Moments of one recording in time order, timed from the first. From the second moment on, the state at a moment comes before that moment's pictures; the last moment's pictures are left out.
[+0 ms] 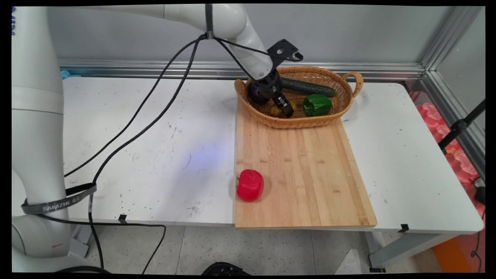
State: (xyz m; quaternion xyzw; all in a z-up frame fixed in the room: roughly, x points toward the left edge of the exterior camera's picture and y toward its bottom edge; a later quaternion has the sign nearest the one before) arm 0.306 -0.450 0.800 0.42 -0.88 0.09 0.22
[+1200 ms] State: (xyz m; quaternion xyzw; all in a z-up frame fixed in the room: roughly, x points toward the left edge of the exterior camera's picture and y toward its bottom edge) arm 0.297 -0.404 0.927 0.31 -0.91 0.11 0.25
